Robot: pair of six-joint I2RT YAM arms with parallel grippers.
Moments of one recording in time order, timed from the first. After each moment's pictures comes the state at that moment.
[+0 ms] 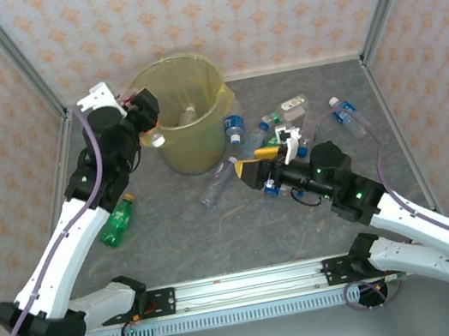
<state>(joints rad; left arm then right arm) -0.40 1.17 1.31 -0.30 -0.35 -0.55 0.80 0.82 0.71 0.01 -0.15 0.65</state>
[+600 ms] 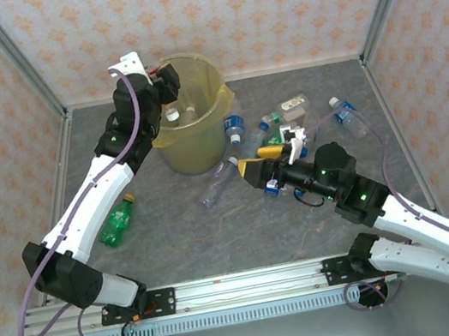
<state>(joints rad) -0.42 1.46 1.47 -0.18 -0.35 -0.43 0.80 0.78 0.71 -0.01 -0.12 0.65</state>
